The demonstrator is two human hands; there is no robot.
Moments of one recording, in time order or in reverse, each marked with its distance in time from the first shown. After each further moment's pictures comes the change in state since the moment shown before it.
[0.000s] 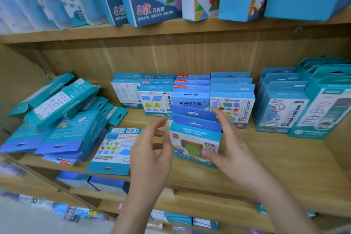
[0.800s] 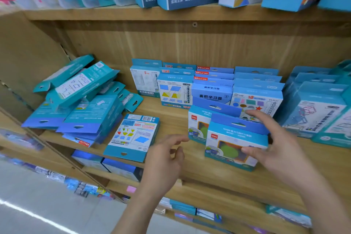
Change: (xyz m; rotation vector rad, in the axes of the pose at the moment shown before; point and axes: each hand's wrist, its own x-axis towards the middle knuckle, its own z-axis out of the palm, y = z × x) left_hand -0.014 -0.039 -0.012 0.087 -0.243 -0.149; right_hand 0.003 0.011 -0.030 -0.113 0.051 0.040
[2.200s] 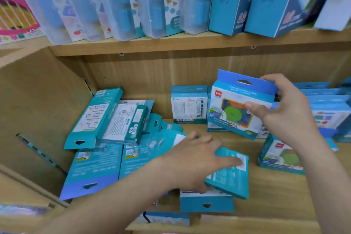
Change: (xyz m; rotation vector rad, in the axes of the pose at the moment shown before) left_hand 0.144 -0.060 -0.159 0.951 -0.751 1.024; right_hand 0.125 -0.175 0.118 0.018 0.489 0.071
